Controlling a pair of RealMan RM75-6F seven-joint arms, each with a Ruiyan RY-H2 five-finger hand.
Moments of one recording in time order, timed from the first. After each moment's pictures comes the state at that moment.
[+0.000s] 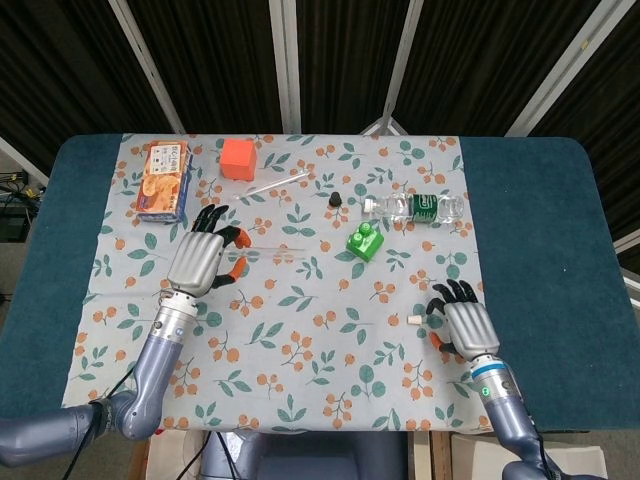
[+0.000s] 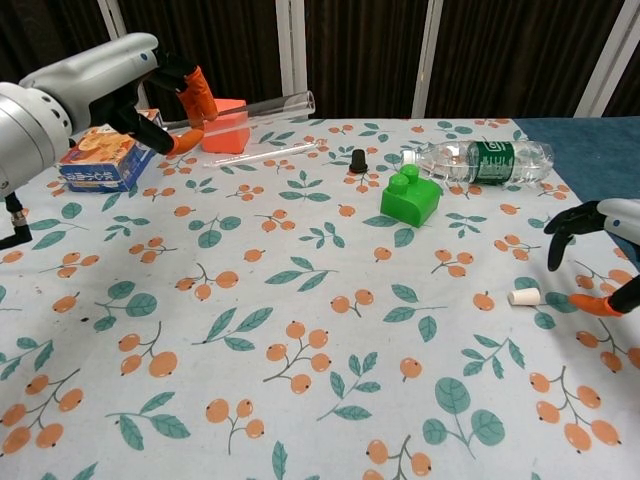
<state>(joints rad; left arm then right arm) -0.67 -1.60 -0.32 -1.62 1.13 1.20 0.39 0.38 -1.43 0.14 -1.66 -1.14 1.10 -0.38</state>
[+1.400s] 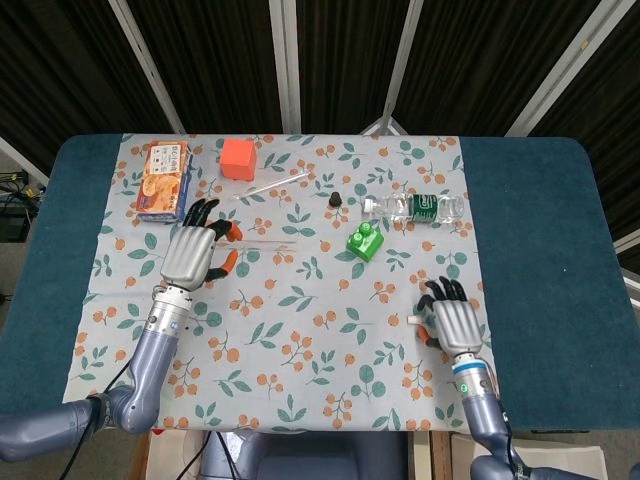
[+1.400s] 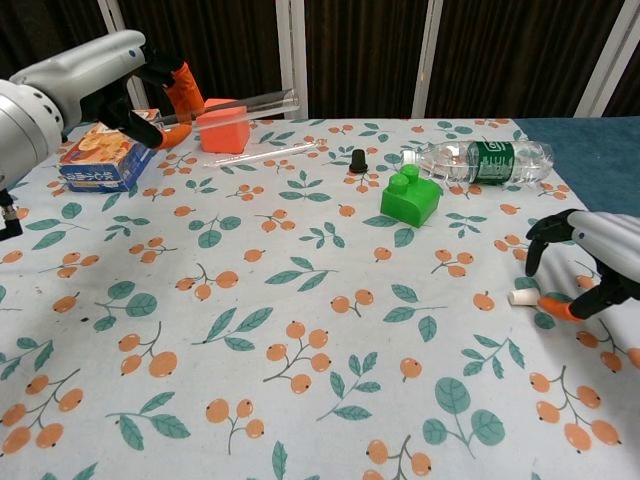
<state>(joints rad) -0.69 -1.60 -0.31 -1.57 1.11 1.21 0.36 0.39 -1.62 0.13 -1.52 -1.13 1.21 -0.43</state>
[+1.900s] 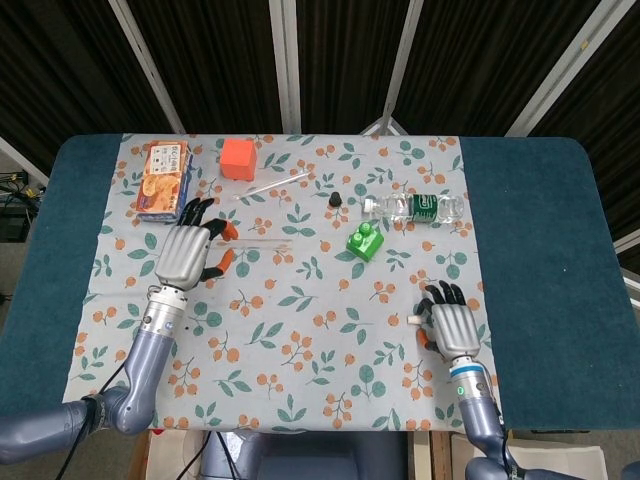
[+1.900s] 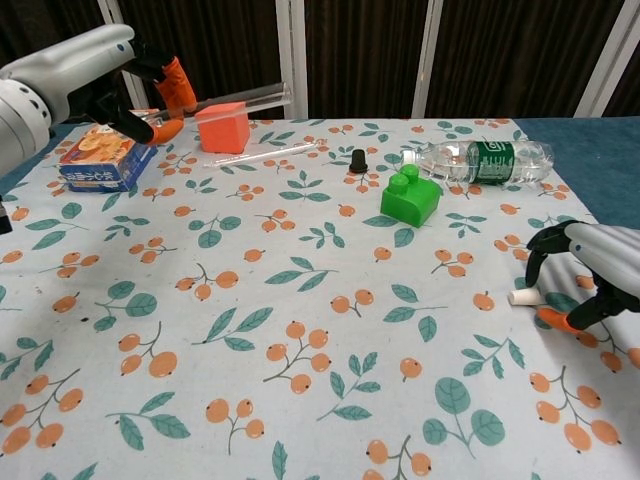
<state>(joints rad) -0.68 -1.57 -0.31 -1.58 1.12 1.22 0.34 0.39 -1.66 0.13 -1.48 -1.10 1.21 -0.45</state>
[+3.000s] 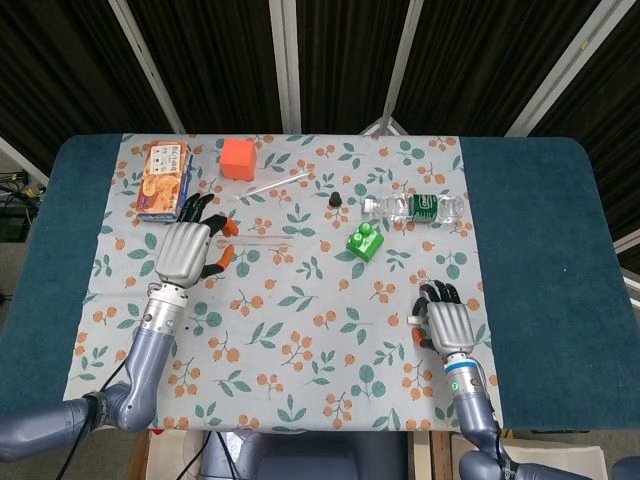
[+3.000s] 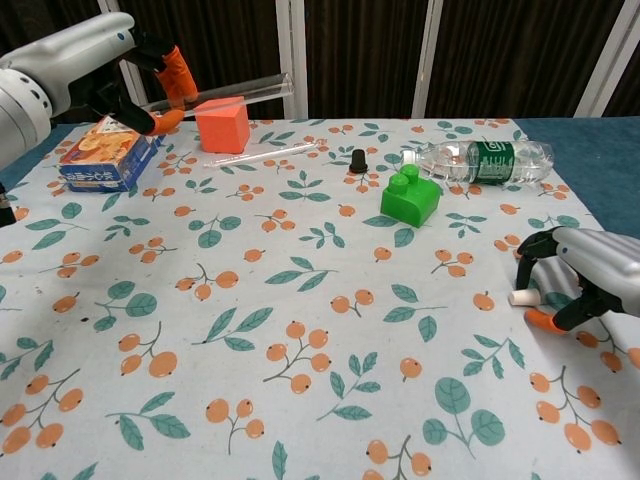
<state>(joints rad) -0.69 -1.57 -0.32 -1.58 1.12 1.24 0.35 0.41 -1.69 0.15 -1.45 -1.07 1.18 -0.44</state>
